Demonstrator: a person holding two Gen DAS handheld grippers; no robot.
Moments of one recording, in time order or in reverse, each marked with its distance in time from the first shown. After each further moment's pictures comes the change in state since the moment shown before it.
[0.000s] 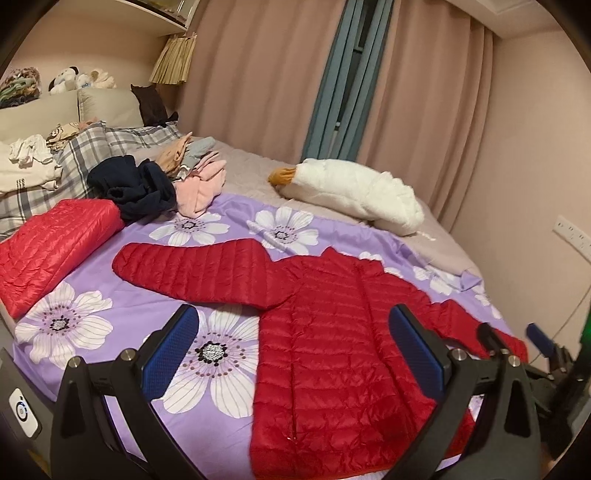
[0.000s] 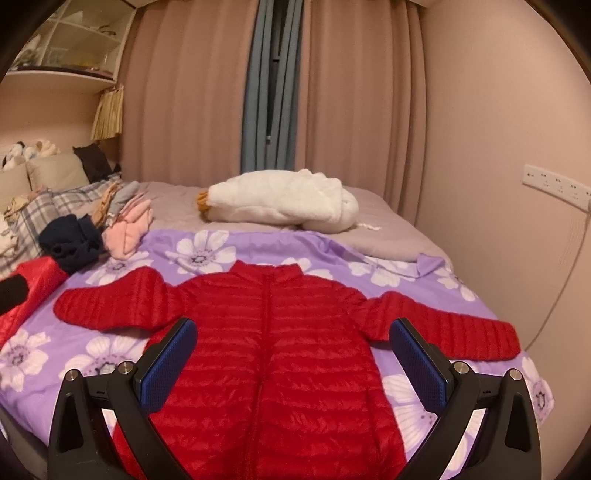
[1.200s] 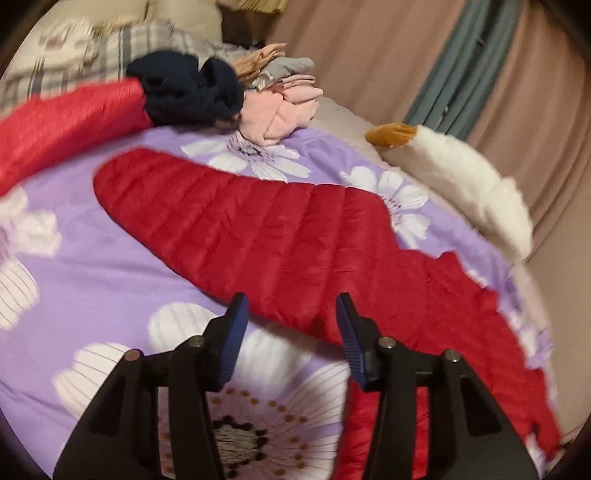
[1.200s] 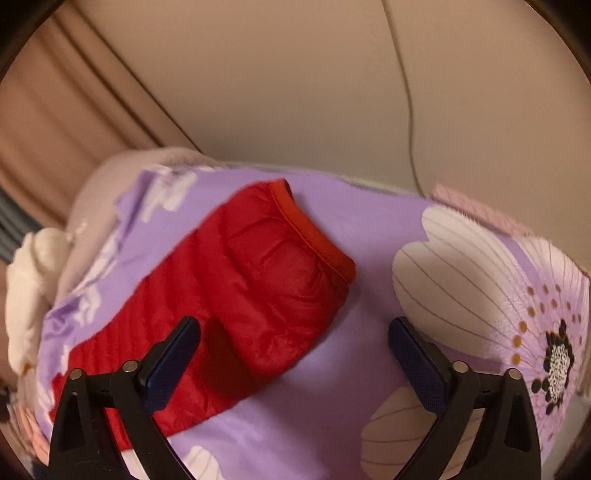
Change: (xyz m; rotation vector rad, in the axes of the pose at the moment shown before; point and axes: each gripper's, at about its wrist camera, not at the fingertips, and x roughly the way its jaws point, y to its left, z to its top) left arm 0.241 0.124 -0.031 -0.341 0.114 0.168; right arm 0.179 -0.436 -0.143 0.918 0.331 -0.382
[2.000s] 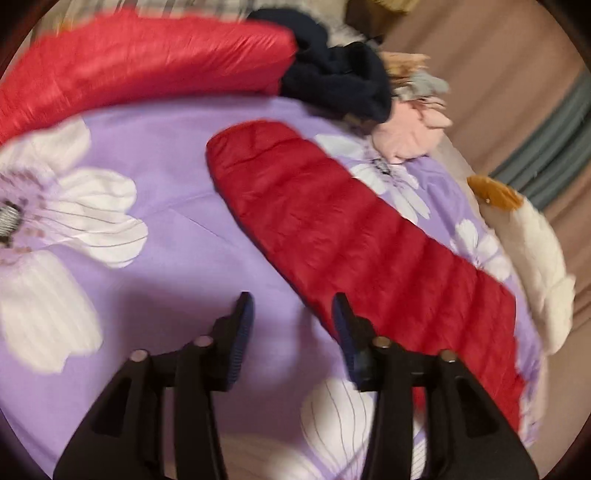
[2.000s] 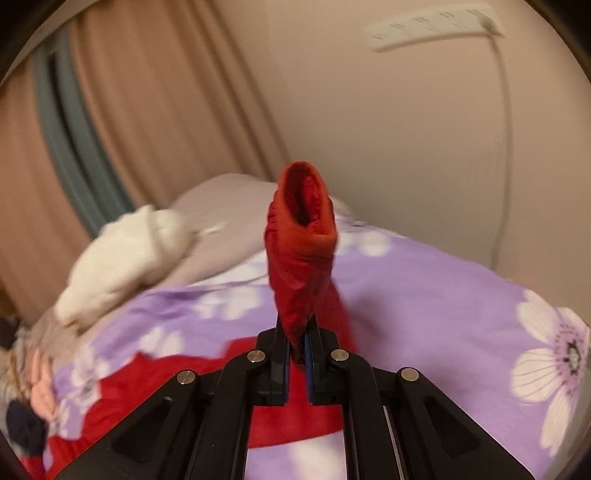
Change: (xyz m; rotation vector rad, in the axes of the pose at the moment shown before) left arm 0.034 0.128 0.051 -0.345 0.086 0.184; right arm -0.116 0.200 -0.051 -0.289 -0.232 0.214
